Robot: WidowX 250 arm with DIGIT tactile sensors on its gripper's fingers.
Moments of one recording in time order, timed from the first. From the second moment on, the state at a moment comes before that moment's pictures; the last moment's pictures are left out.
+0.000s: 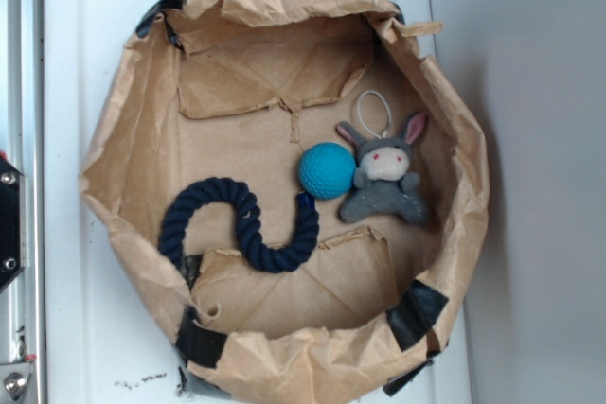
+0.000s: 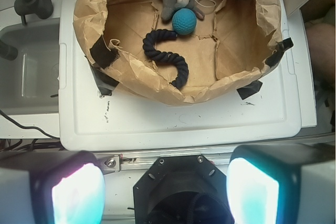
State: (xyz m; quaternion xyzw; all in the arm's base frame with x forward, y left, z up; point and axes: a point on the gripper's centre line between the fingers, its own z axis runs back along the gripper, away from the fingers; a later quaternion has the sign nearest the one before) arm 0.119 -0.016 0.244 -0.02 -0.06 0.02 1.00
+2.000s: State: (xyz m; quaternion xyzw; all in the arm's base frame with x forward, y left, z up) arm 0.309 -0.022 0.138 -0.05 -0.04 -0.07 1.00
